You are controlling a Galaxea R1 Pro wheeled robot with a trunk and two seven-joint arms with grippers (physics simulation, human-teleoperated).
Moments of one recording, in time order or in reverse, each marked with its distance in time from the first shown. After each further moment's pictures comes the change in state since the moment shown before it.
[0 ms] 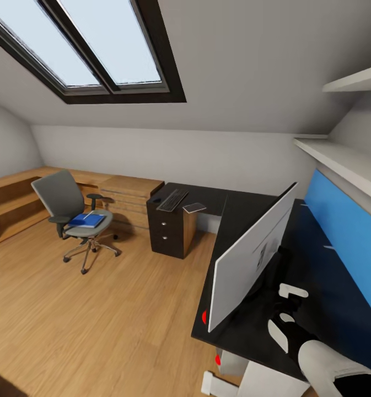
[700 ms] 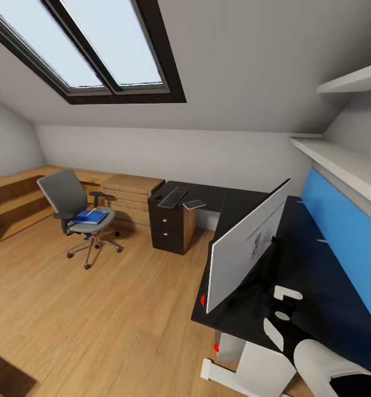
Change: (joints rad) left arm 0.000 0.002 0.000 0.001 0.000 0.129 0.001; right arm 0.000 0.024 -0.007 -0.013 -0.017 0.138 -0.006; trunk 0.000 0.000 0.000
